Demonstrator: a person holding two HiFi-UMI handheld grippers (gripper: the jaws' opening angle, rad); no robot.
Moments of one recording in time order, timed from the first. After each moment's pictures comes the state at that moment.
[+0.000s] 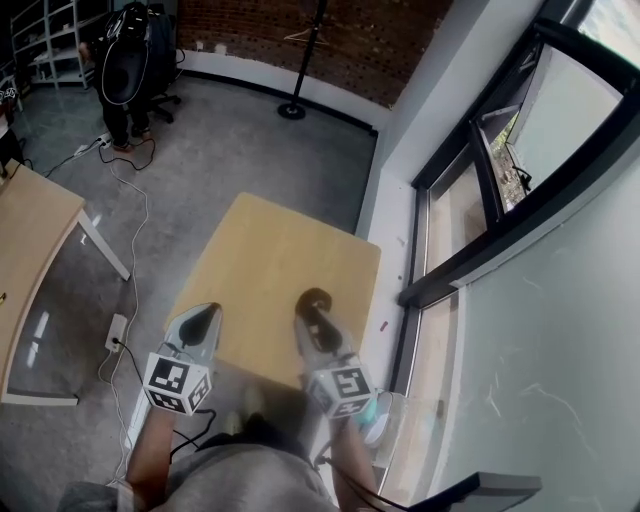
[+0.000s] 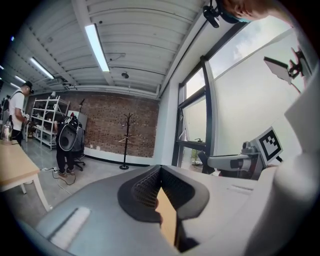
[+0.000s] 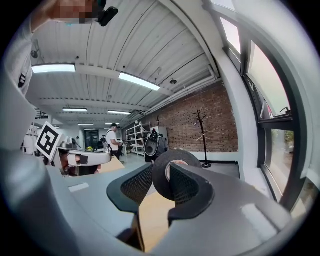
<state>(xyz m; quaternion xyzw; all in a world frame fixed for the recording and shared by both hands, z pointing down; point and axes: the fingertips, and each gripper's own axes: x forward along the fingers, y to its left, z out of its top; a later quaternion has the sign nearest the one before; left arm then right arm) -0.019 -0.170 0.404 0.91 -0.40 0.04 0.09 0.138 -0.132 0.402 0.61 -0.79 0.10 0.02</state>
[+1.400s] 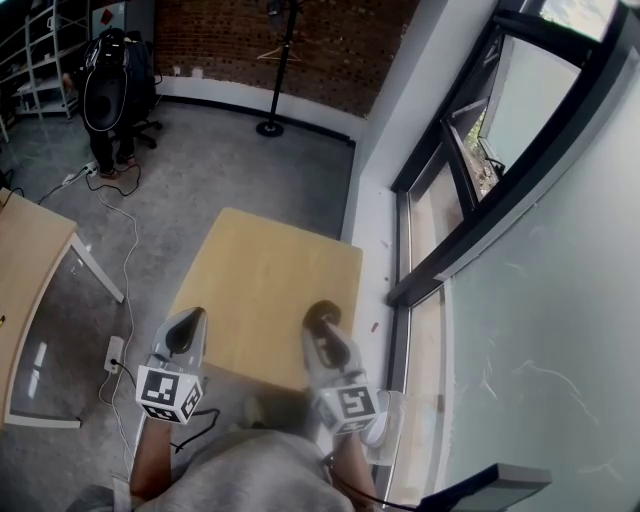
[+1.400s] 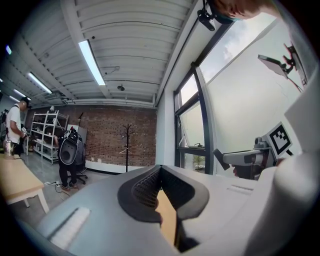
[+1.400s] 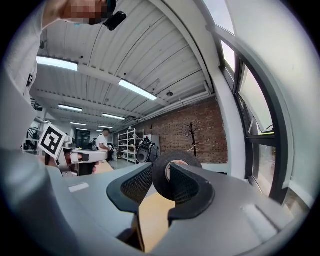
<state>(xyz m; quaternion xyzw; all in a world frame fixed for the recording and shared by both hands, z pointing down) -0.023 -0.145 0.363 0.91 -0.41 0.01 0.03 0.165 -0.069 0.360 0.65 -0.76 0.04 0.00</state>
